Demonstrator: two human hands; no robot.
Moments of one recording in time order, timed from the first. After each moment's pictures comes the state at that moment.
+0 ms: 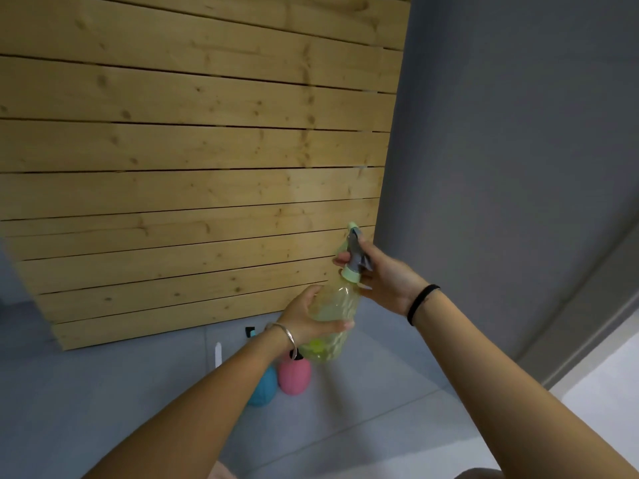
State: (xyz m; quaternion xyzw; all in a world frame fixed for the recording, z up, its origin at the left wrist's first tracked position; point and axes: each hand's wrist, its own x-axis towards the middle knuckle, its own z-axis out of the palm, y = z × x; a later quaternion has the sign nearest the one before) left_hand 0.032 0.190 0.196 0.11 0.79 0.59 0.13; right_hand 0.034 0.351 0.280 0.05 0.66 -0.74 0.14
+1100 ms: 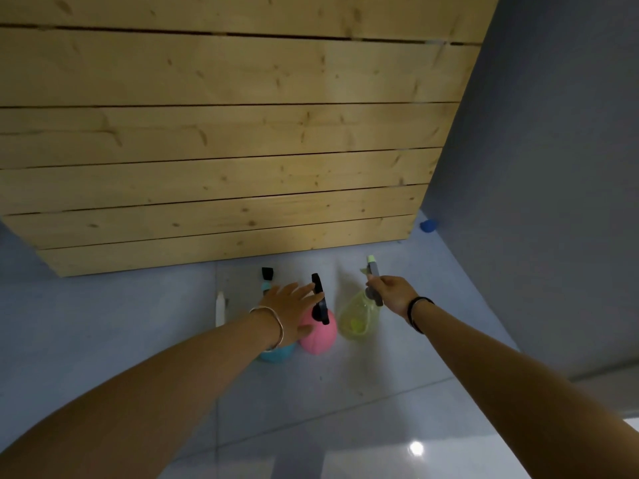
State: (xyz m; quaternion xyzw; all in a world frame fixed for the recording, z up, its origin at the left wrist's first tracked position) left_hand -0.061 0.143 0.040 0.25 0.94 -0.03 0.22; right_hand -0.085 0.365 0.033 0.15 0.84 -0.48 0.19
